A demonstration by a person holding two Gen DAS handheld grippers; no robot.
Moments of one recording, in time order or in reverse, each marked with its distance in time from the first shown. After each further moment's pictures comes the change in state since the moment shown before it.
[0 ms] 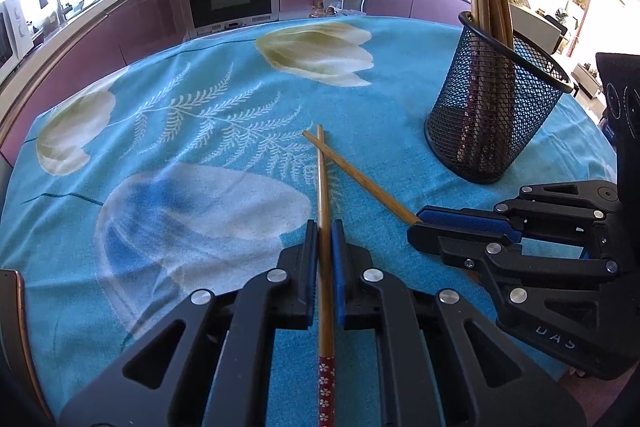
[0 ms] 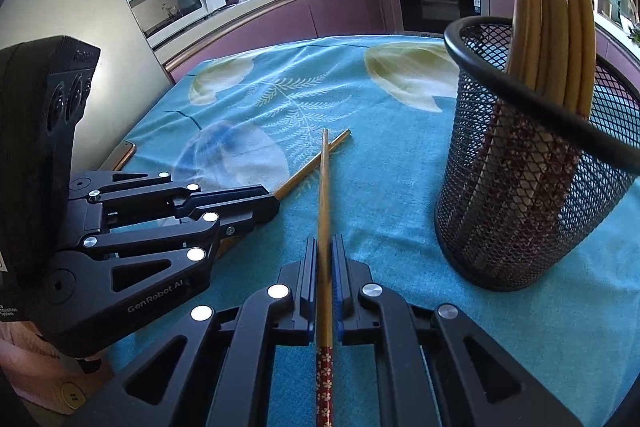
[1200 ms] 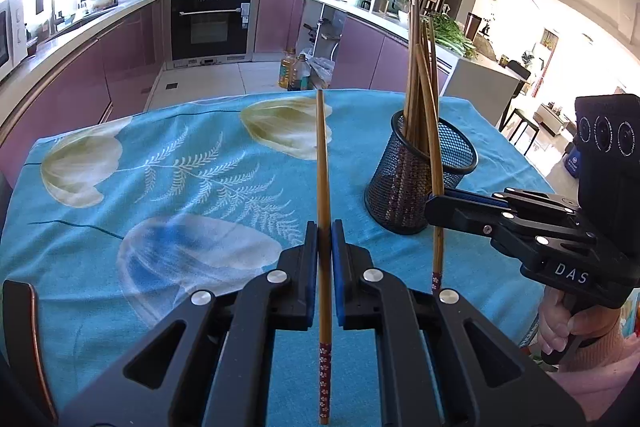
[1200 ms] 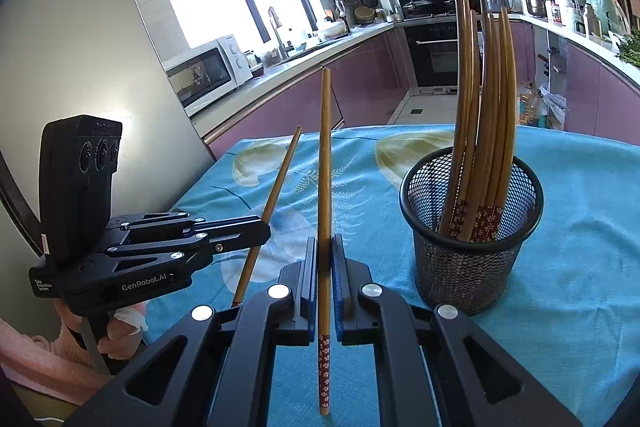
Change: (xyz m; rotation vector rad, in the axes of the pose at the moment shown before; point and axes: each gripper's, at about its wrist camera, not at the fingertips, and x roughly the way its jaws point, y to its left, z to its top) left arm -0.083 0.003 0.012 -0.031 -0.169 -0.150; right arm -0.084 -0.010 0.010 0.022 -0.235 0.098
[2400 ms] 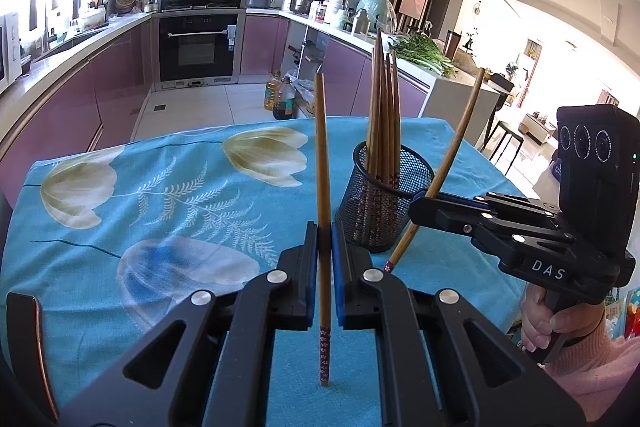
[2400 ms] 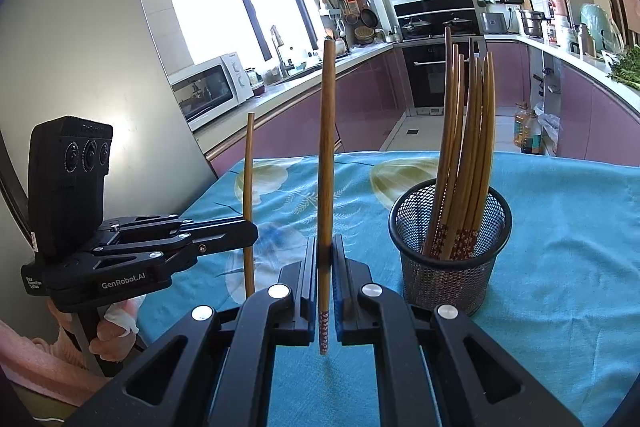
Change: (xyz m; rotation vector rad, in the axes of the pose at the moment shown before) left arm -0.031 -0.016 0.007 0.025 -0.079 -0.045; right arm -0.030 0.001 0.000 -0.027 -0.067 -0.016
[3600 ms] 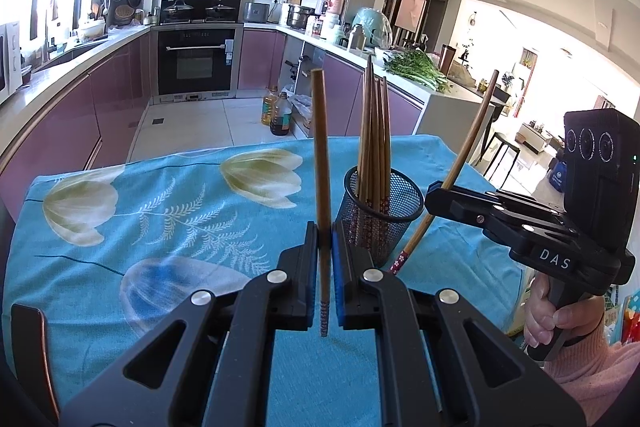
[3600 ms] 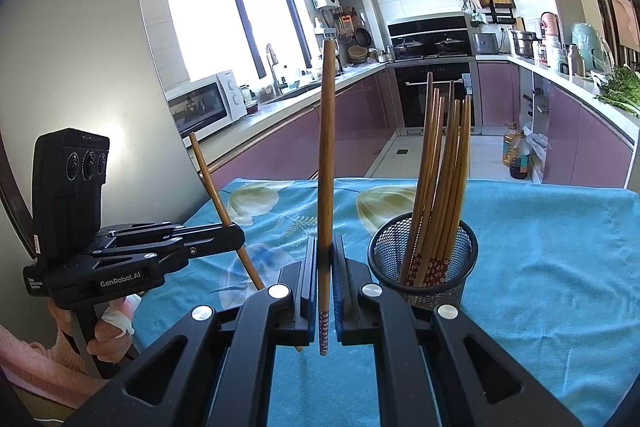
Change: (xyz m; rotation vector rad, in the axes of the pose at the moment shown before) left arm -0.010 -0.005 0.012 0.008 -0.053 -0.008; right arm -0.023 -0.002 0.017 -0.022 -0.067 -0.043
